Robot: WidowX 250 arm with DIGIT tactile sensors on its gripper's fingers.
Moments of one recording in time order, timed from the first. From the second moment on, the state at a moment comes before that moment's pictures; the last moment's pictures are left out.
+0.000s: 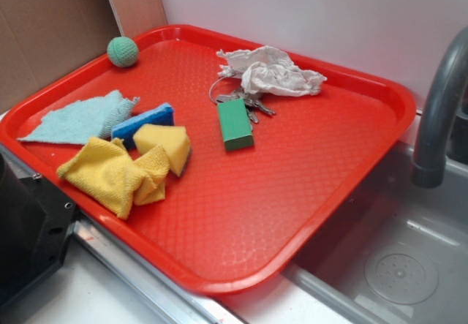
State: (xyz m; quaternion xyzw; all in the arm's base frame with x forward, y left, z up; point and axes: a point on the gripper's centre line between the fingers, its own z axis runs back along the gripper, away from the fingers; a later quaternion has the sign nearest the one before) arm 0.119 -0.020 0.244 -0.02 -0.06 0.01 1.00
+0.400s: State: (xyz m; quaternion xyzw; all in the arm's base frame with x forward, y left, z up) arm 0.117 -0.020 0.240 -0.02 -0.05 0.01 1.00
